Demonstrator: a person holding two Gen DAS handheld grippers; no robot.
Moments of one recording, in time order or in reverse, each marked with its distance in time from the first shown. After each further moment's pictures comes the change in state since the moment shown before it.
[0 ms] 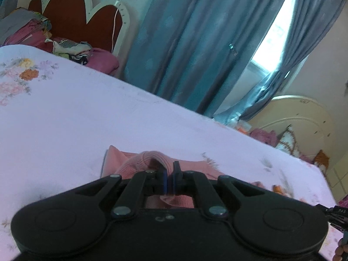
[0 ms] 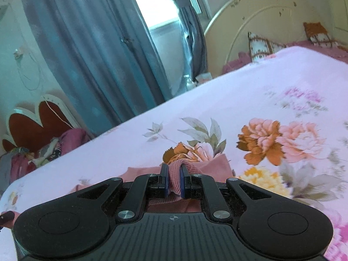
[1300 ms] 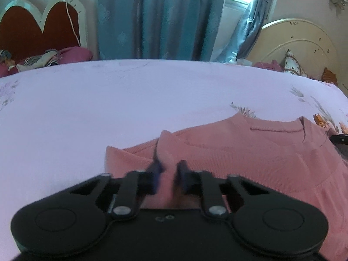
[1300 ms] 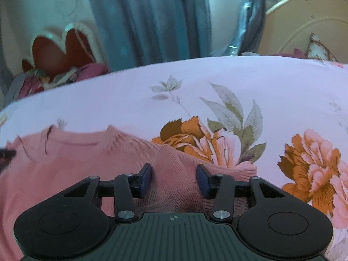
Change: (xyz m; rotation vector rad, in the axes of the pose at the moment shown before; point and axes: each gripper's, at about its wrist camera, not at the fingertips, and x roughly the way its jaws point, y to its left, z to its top) left arm 0.079 0.016 -0.006 0.392 0.188 0.017; right arm 0.113 -0.010 -0.010 -0.407 0.222 0.145
